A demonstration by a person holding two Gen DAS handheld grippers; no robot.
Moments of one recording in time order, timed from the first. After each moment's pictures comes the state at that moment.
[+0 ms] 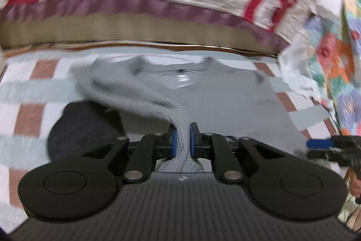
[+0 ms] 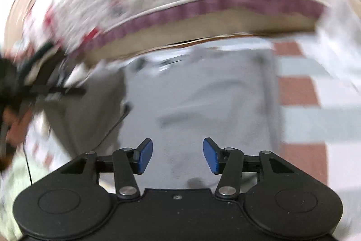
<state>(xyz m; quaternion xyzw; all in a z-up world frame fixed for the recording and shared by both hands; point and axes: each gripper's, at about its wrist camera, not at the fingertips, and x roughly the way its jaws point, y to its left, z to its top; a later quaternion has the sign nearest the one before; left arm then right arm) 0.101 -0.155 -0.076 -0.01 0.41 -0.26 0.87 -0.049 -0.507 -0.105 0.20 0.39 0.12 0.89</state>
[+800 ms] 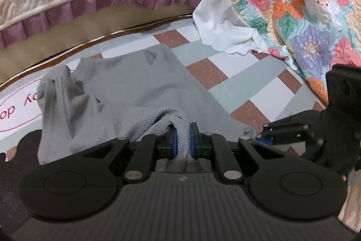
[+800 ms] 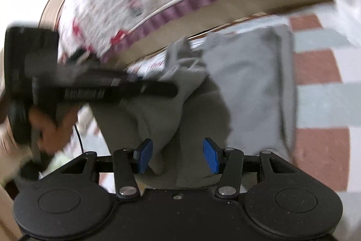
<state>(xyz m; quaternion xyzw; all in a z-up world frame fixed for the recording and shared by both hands) 0.076 -0.344 -0.090 0.10 0.43 -0.39 0.80 -0.045 -0.531 -0.135 0.23 0.38 0.24 0.87</state>
